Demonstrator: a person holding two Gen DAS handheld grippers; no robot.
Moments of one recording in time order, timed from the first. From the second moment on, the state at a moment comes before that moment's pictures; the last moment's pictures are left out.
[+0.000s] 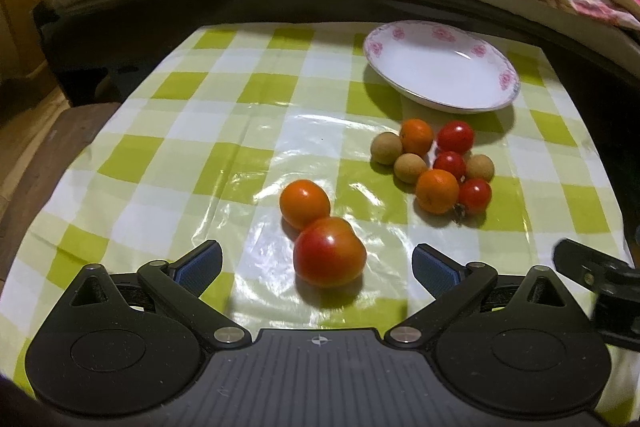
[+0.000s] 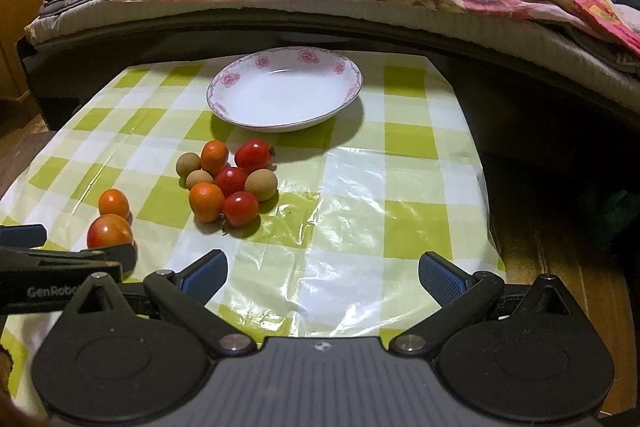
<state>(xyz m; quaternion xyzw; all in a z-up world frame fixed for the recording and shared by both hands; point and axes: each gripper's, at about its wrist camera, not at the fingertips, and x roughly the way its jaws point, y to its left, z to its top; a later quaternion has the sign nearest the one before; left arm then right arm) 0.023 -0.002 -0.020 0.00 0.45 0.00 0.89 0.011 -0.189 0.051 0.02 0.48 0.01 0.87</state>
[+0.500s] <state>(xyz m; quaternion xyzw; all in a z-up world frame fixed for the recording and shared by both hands) 0.040 0.000 -0.042 -0.01 0.48 0.00 0.88 0.020 -0.199 0.046 0.03 0.49 0.03 0.87</state>
